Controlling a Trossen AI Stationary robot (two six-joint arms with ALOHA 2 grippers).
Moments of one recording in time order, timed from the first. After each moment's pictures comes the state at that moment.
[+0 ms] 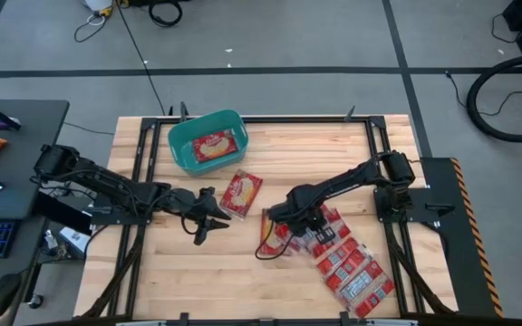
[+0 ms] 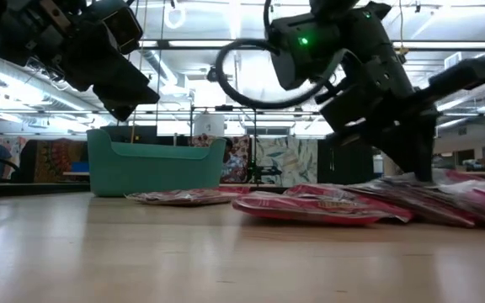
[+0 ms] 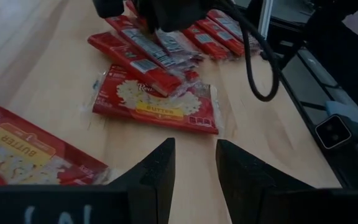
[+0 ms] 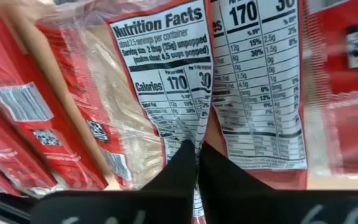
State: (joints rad) left arm -0.23 1.17 0.40 0.37 -0.04 -0.33; right arm 0.17 1.98 1.36 -1.23 -0.14 -0.28
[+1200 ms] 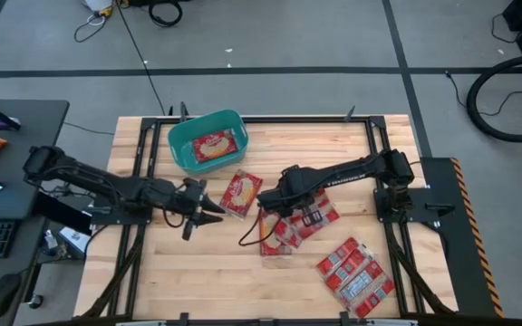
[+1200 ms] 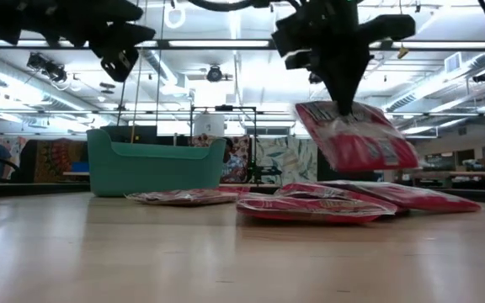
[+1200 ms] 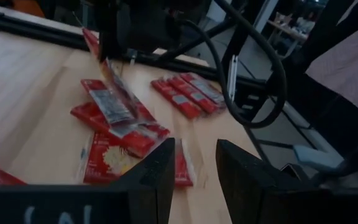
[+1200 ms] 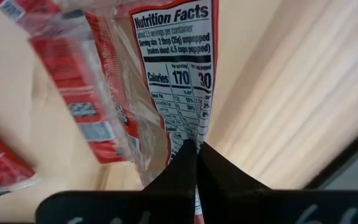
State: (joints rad) left arm -0.23 0.93 0.40 0.35 -0.04 -0.33; right arm 0.15 1.98 1.77 -1.53 0.24 -0.17
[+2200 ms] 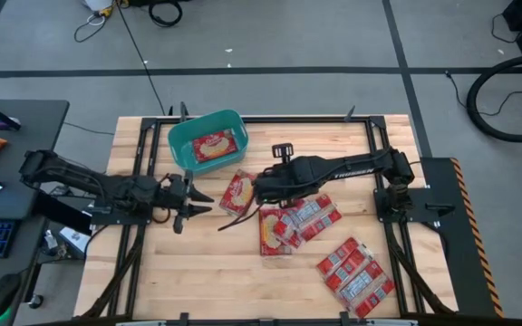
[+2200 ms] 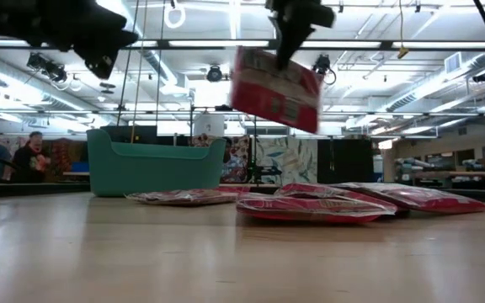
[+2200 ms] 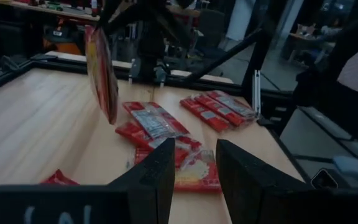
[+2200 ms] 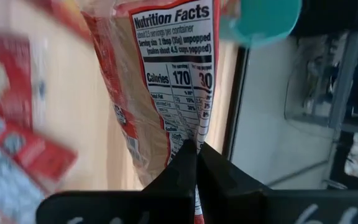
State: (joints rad) left arm -0.23 0.68 0.28 0.29 -0.16 -0.22; right arm 0.15 1.98 2.00 -1.42 0.65 -0.07
